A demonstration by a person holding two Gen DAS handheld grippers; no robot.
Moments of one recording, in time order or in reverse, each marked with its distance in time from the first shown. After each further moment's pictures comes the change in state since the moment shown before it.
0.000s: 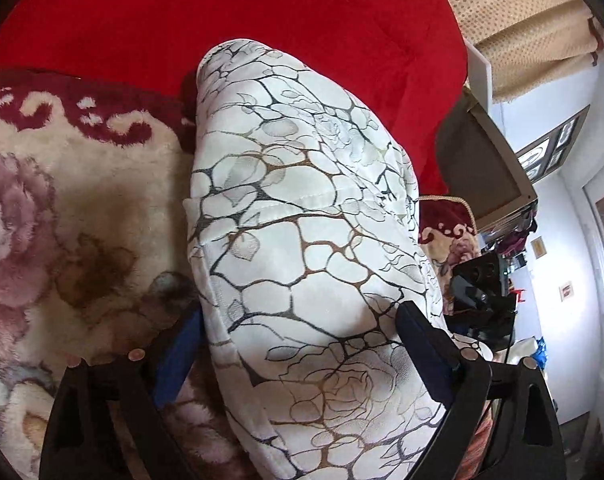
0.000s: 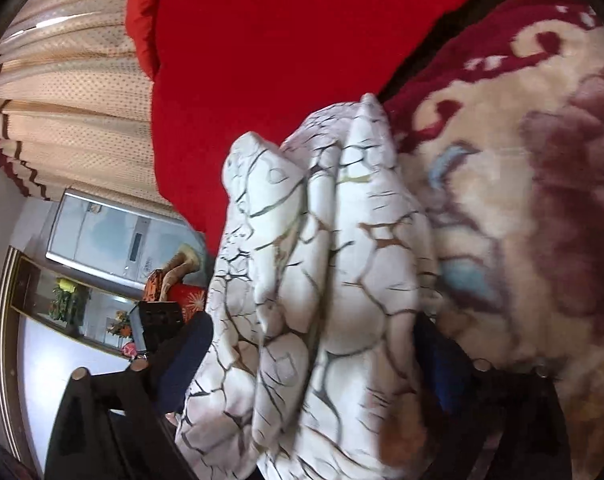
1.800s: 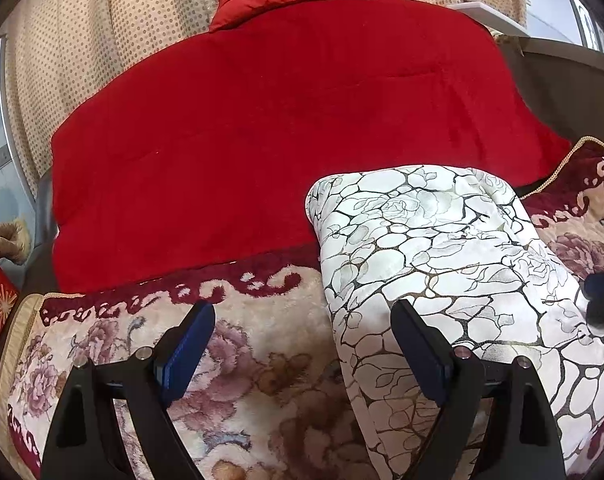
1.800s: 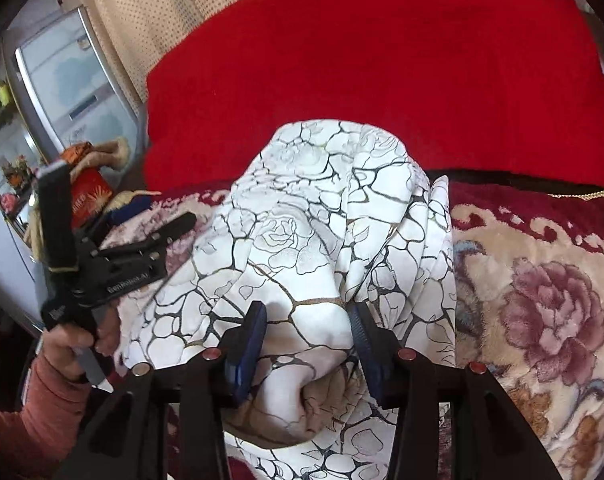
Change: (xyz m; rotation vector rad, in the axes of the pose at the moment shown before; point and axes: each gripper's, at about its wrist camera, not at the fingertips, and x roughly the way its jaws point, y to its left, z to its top) left arm -0.027 -0.076 -0.030 0.509 -0.410 0.818; right arm -0.004 0.119 -0.072 -0.621 -0.033 -0.472
